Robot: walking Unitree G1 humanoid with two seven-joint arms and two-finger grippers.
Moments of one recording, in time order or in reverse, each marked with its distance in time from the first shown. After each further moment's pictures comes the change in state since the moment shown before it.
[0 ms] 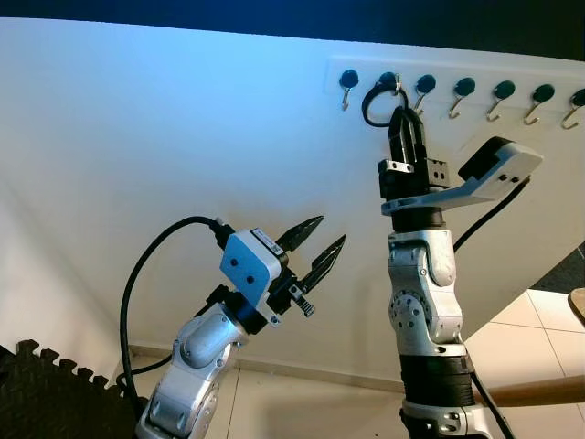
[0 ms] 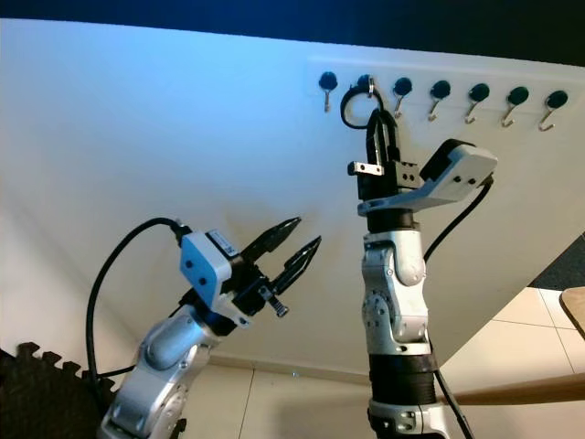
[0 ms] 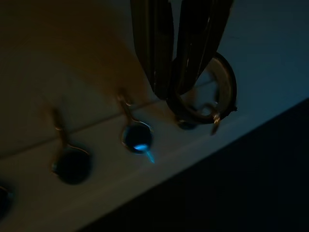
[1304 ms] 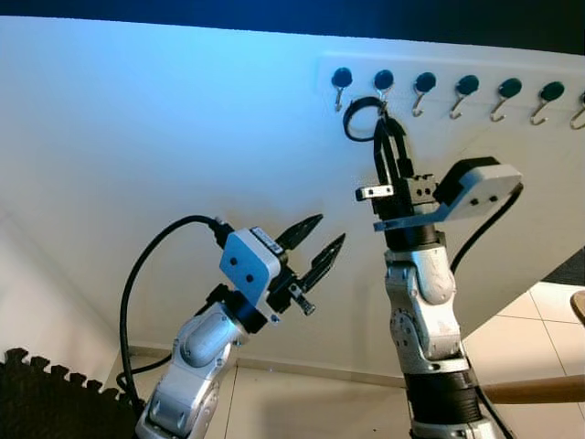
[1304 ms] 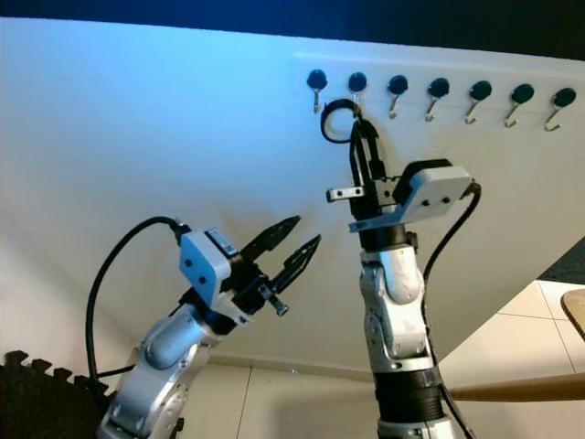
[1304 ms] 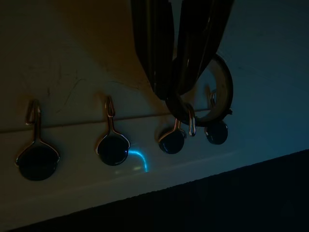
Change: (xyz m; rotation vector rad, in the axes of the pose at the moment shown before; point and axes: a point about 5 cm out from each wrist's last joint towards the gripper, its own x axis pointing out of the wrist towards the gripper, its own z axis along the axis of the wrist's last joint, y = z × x) left arm 0.000 0.000 0.000 -0.003 -0.001 0.006; right arm -0.019 0.016 -0.004 -0.235 -0.037 0.178
